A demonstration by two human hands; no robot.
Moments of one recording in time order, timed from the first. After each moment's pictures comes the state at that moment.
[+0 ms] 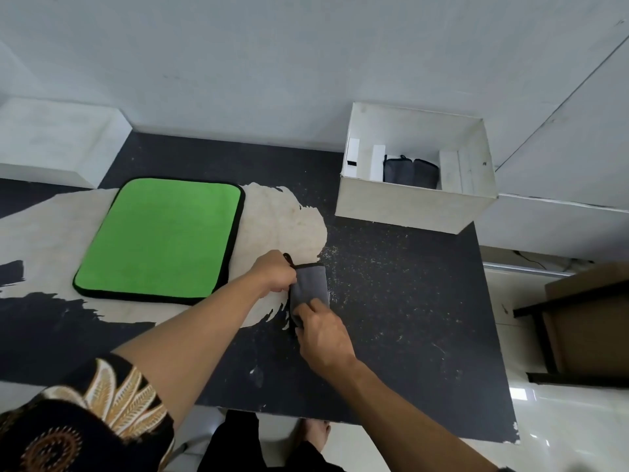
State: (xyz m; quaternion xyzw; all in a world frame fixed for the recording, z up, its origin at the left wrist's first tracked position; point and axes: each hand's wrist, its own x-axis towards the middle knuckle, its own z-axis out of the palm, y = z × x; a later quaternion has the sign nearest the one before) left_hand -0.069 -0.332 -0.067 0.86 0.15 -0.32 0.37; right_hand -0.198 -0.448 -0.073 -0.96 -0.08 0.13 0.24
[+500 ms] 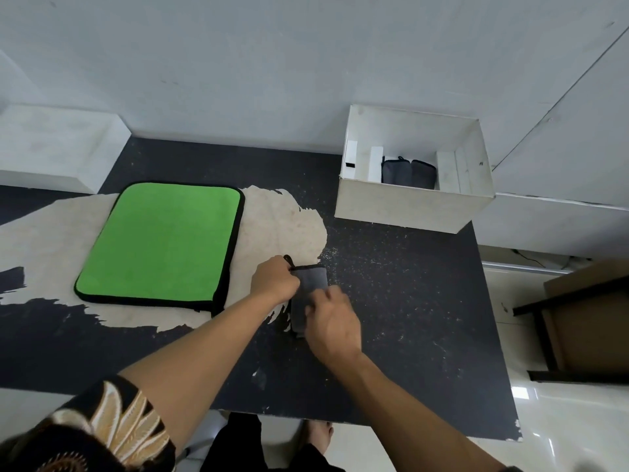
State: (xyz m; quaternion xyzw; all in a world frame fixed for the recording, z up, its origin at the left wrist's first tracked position) left_hand -0.091 -0.336 -0.068 0.93 0.11 -0.21 0.28; right_hand -0.187 -0.452 -0.070 -0.97 0.02 0.08 0.22
